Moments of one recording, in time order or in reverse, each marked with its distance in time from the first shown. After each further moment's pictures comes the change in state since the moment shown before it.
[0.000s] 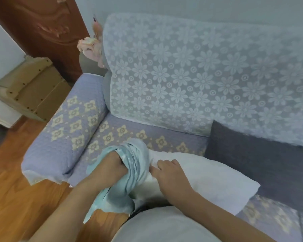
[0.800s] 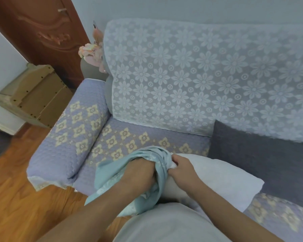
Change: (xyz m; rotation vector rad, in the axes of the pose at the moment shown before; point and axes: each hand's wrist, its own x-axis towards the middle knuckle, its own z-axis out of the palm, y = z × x) left_hand 0.023 0.026 0.059 0.916 -0.068 0.103; right_hand 0.007 0.018 -0.015 1.000 -0.045 0.587
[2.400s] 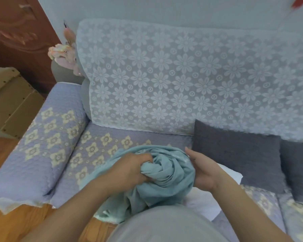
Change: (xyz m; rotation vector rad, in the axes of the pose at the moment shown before) left_hand 0.022 -0.016 -0.031 -0.640 0.033 0.337; right_hand -0.010 -0.005 -0.095 1.205 -0.166 0.636
